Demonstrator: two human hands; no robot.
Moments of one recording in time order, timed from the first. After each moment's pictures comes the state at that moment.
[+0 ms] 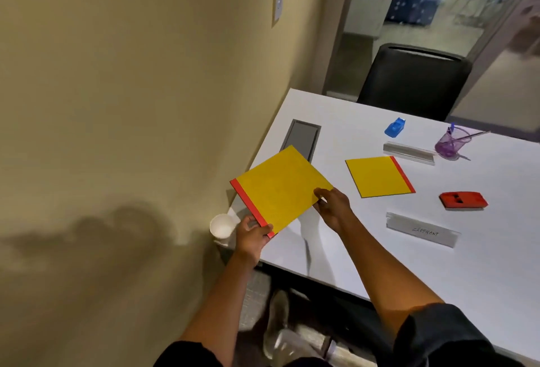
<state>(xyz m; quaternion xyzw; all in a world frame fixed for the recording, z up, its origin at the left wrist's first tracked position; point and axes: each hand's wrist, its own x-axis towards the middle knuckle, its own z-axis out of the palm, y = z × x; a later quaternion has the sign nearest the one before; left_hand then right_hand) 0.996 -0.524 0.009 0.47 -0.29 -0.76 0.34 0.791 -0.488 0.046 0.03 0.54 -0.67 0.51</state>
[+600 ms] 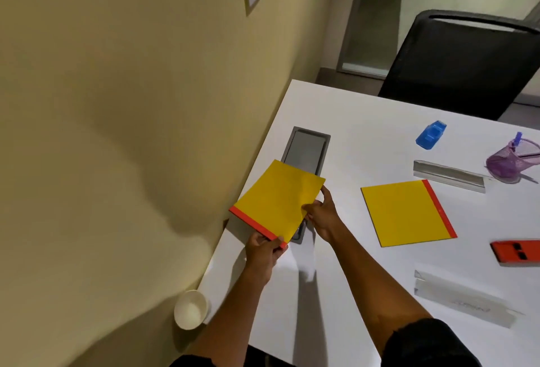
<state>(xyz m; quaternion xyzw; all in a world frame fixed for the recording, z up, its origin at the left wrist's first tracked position) 0.844 -0.662 -0.052 0.56 -0.19 -0.75 0.30 0.676 -0.662 -0.030 -0.06 0.65 -0.54 0.54</state>
